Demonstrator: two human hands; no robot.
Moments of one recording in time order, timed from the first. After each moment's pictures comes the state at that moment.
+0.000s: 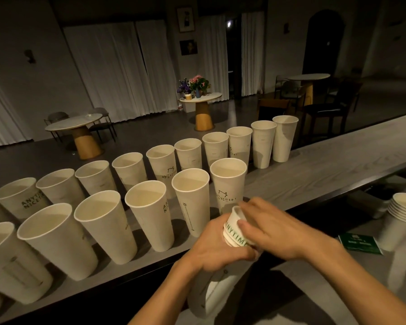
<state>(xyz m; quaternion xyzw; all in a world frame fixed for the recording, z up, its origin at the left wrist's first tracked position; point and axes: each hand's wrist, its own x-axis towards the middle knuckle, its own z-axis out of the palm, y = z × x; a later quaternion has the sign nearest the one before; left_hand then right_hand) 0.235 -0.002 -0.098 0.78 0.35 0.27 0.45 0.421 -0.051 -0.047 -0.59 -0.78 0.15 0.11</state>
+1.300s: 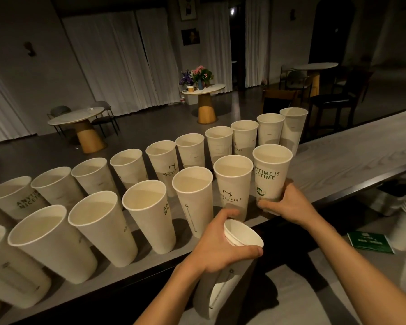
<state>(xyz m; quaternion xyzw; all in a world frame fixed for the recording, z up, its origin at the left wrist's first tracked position) 0.232 0.014 -0.115 0.76 0.43 0.25 0.42 0.488 0.046 -0.124 -0.71 -0.51 0.28 0.39</state>
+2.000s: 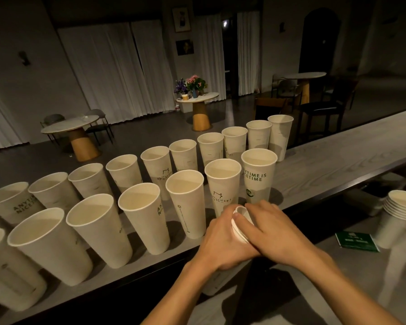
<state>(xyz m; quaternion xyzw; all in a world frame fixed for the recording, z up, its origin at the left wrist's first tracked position) 0.264 -0.011 -0.090 0.81 0.39 0.30 0.34 0.417 -0.052 -0.072 -0.68 -0.68 0.16 0.23</state>
